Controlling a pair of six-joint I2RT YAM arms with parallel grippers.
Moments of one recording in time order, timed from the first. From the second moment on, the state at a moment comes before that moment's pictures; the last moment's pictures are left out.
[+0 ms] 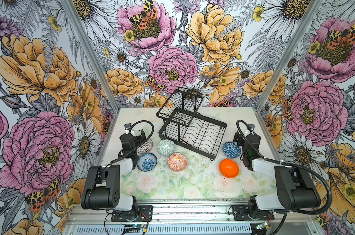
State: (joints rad) left arm 0.04 1.42 0.52 0.64 -0.13 -0.10; right arm 0.03 1.39 0.51 0.60 0.34 0.02
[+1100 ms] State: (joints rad) left arm -0.03 1.63 1.50 -0.50 0.24 -0.55; right arm 0.14 1.63 1.07 -0.26 0.04 0.70
